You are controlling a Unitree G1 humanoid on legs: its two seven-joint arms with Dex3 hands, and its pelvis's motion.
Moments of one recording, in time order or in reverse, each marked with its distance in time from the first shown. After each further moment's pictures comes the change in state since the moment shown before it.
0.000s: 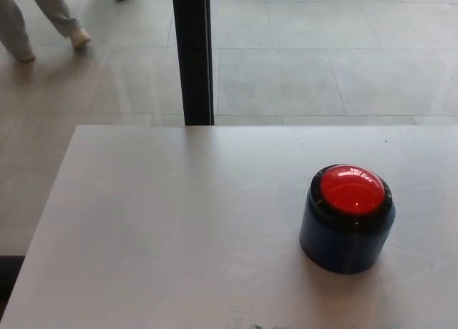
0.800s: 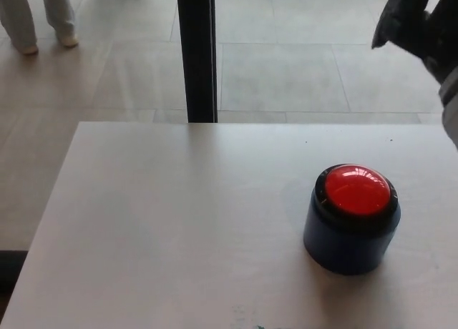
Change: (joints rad) left_arm 0.005 0.005 -0.025 0.005 -0.001 -0.013 -0.007; right_arm -0.080 0.265 0.401 0.028 -0.081 0.012 0.172
